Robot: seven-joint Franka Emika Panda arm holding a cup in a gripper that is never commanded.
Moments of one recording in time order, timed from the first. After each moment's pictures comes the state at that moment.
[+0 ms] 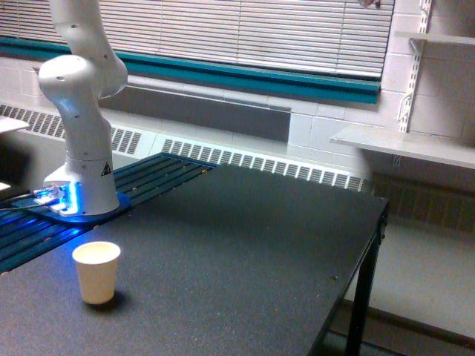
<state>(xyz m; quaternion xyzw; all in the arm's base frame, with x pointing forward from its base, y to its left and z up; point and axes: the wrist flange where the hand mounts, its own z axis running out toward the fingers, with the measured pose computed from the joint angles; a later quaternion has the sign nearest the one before) 0.564 0.053 0.669 -0.87 0.27 -0.38 0.15</state>
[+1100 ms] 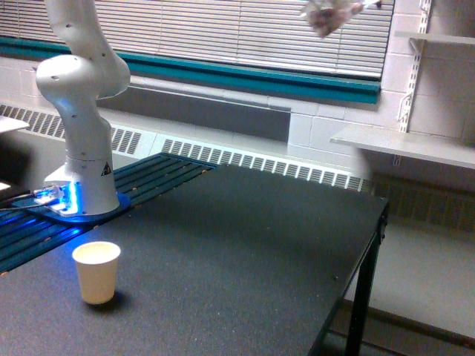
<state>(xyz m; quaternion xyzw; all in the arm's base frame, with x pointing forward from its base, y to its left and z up) 0.522 -0.067 0.611 -0.87 0.31 -0.38 0.07</state>
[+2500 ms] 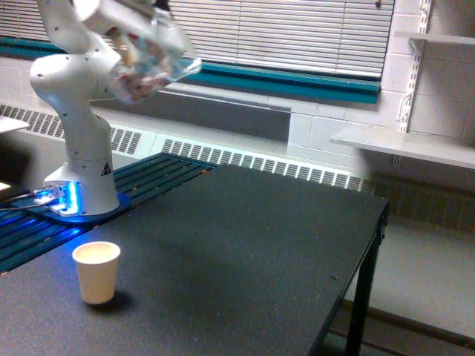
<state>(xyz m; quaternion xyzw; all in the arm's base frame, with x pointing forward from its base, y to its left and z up) 0.319 -0.250 0.499 -0.87 0.37 -0.33 -0.03</state>
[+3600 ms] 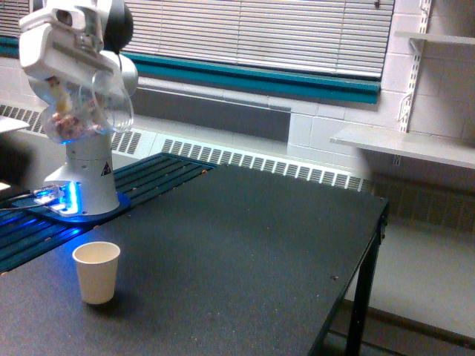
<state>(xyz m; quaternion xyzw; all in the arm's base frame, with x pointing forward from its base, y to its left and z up) 0.246 -0.278 0.425 -0.90 0.33 -0.26 -0.10</state>
